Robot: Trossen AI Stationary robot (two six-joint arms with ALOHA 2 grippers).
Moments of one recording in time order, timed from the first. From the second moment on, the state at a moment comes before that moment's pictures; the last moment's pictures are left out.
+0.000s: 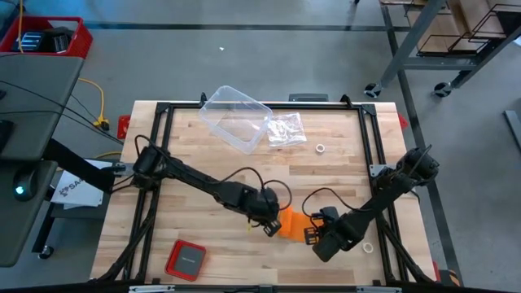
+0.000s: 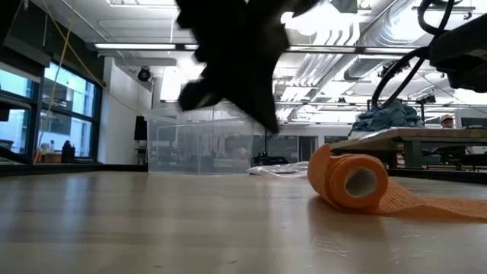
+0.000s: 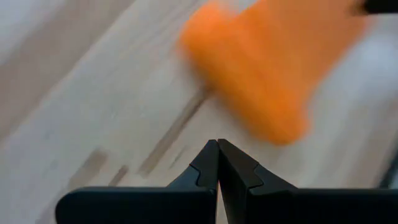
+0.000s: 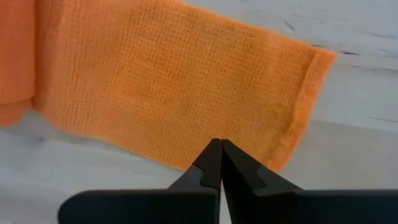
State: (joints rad) left arm -0.30 2.03 1.50 -0.54 -0.11 -0.99; right arm 0.73 1.76 1.08 -0.79 0.09 2.14
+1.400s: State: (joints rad) left arm -0.28 2.12 1.59 -0.36 -0.09 -0.92; right arm 0.75 1.73 1.08 -0.87 0.13 2.16
